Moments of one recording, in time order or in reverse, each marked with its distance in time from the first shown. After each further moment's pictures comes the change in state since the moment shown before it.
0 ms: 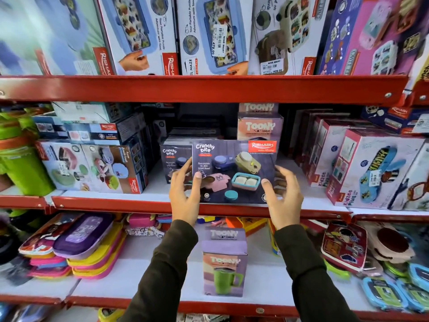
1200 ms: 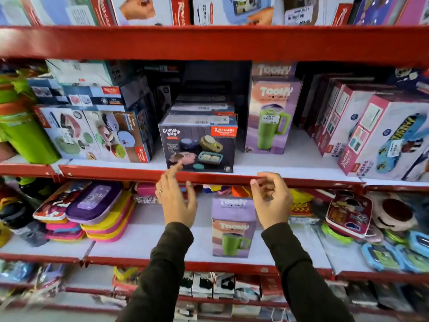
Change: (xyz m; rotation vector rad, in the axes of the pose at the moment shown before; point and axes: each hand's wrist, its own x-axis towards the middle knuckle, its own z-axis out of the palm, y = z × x) left_hand -0.036 -0.070 -0.052 0.541 0.089 0.237; right_hand -0.073 0.030 0.035 -0.028 -0.040 -0.042
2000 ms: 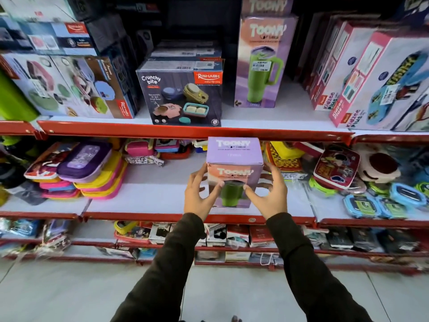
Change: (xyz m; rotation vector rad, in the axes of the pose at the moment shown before) left_hand -0.123 0.005 0.029 -0.365 -0.513 -0.365; right_hand -0.079 0.054 -0.062 -0.013 -0.276 0.229
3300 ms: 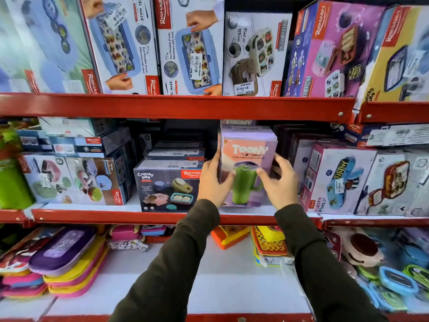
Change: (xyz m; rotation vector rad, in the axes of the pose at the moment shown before) left_hand 0.137 0.218 0.020 0.034 0.036 0.359; right_hand 0.176 -0.138 -0.080 -0.001 0.219 -0.257
